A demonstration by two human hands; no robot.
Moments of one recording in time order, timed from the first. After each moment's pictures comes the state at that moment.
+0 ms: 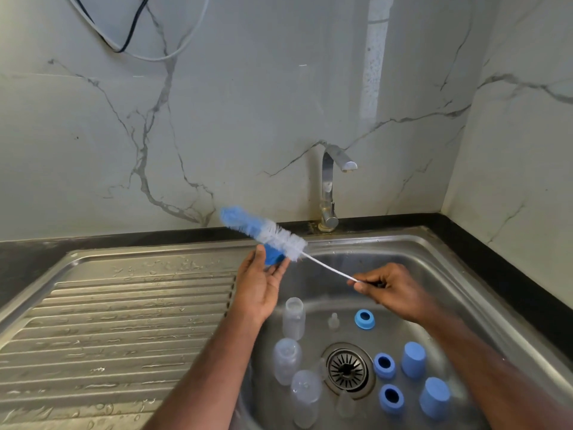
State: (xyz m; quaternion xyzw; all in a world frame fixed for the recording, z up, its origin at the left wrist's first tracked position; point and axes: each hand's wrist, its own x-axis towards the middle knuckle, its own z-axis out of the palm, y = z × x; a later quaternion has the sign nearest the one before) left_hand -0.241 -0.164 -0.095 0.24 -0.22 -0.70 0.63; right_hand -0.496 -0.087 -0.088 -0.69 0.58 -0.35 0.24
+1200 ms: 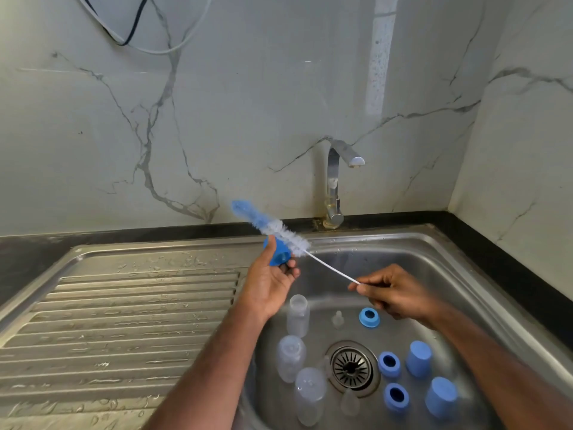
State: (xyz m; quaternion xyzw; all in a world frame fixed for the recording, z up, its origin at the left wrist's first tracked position) left_hand -0.243 -0.163 -0.095 0.25 -0.28 -0.75 0.55; right_hand -0.492 -0.081 -0.085 -0.64 0.56 -0.35 0.40
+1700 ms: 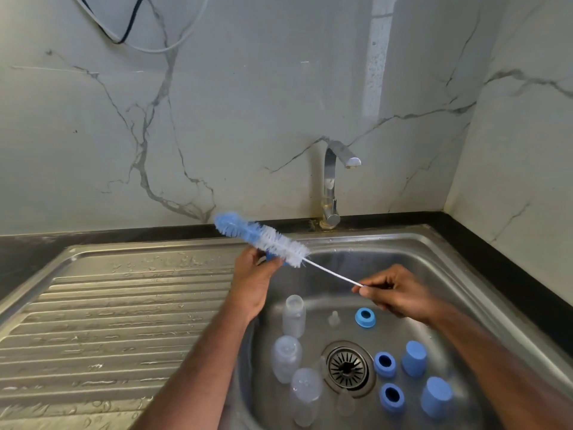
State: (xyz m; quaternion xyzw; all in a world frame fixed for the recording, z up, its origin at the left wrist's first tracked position) left_hand -0.226 -0.178 -0.108 0.32 -0.47 -0.57 0.59; right_hand -0.498 -0.076 -0.082 -0.65 0.56 -0.35 0.38
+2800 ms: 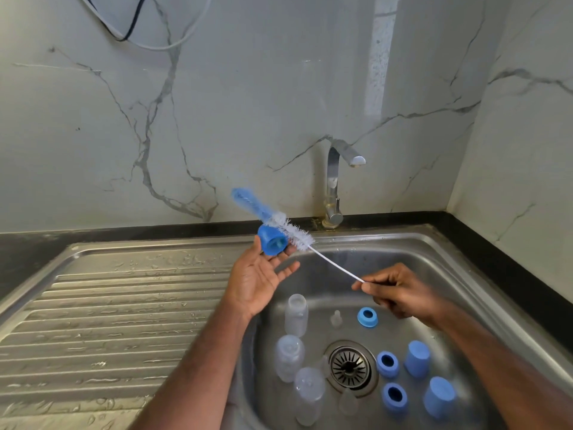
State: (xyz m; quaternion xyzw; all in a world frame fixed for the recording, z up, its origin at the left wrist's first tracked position) left_hand -0.216 -0.172 -0.096 0.18 -0.36 -0.75 0.52; right_hand -0.496 -0.078 -0.082 -0.61 0.53 -0.38 0.44
